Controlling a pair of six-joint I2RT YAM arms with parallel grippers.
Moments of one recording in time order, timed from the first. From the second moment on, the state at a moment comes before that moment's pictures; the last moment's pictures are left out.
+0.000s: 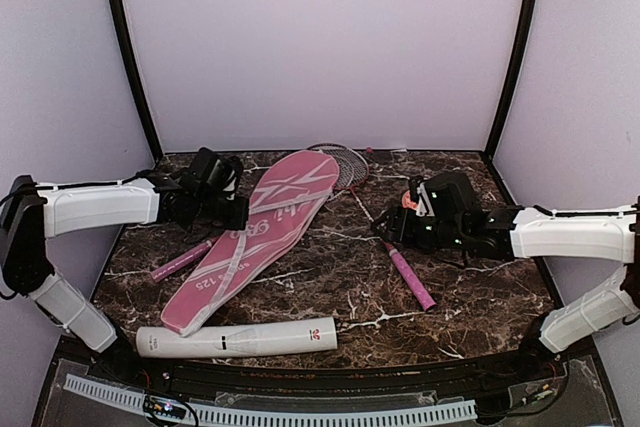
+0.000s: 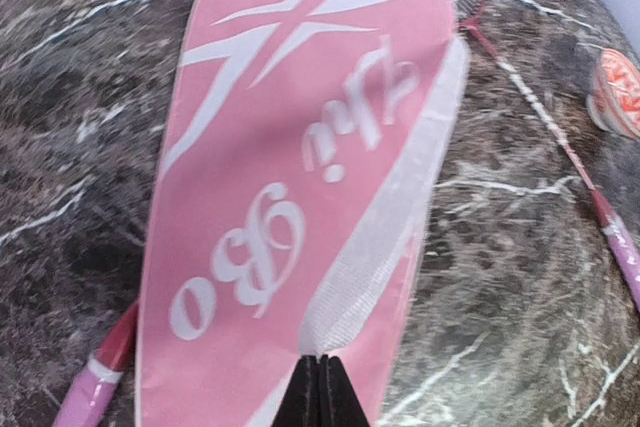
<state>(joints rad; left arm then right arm) -0.67 1.50 1.03 -0.35 -0.15 -0.42 0.80 1.31 0.75 -0.06 0.01 0.83</state>
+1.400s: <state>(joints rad) -0.76 1.73 1.09 -0.54 -0.20 0.03 0.80 1.30 0.75 -0.07 0.02 0.83</state>
